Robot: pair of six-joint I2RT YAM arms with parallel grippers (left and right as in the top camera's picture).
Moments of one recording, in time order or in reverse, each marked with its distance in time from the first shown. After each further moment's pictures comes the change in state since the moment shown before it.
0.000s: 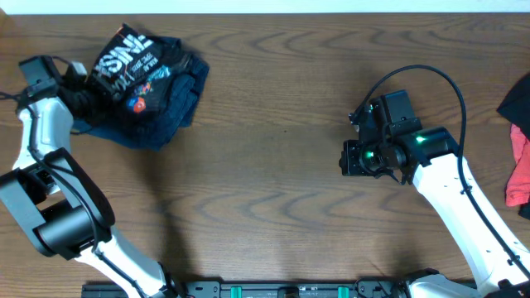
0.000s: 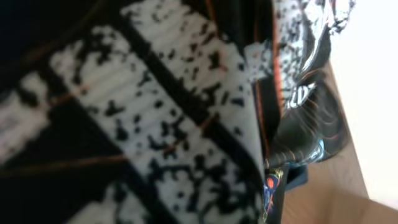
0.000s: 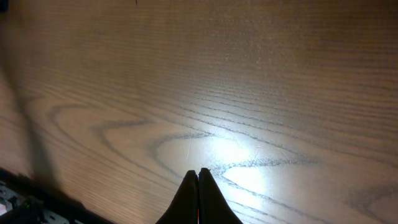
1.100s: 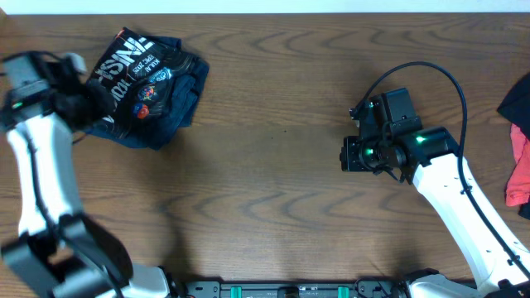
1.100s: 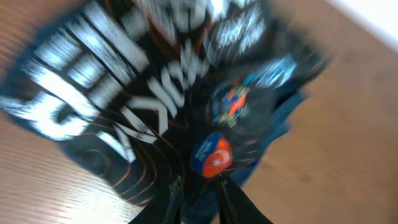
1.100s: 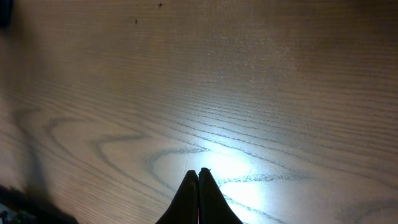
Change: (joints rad) left arm -0.067 -0.284 -0.068 -0.183 -0.224 0.376; right arm 0.000 0.000 0.000 0.048 0.028 0.000
